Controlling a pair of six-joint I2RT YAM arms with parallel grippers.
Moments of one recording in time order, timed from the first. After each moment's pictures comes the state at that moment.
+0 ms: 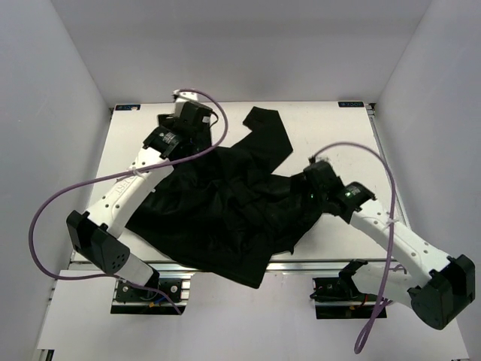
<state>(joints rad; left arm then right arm) -0.56 1.51 1.61 -0.90 -0.77 -0.46 0.63 1.08 0.97 -0.76 0.17 0.52</state>
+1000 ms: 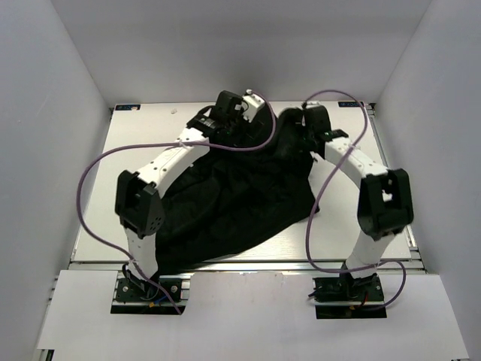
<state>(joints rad) -0.60 1.88 1.81 -0.58 -0.05 0.18 0.32 1.73 1.29 -0.36 0.16 0.19</state>
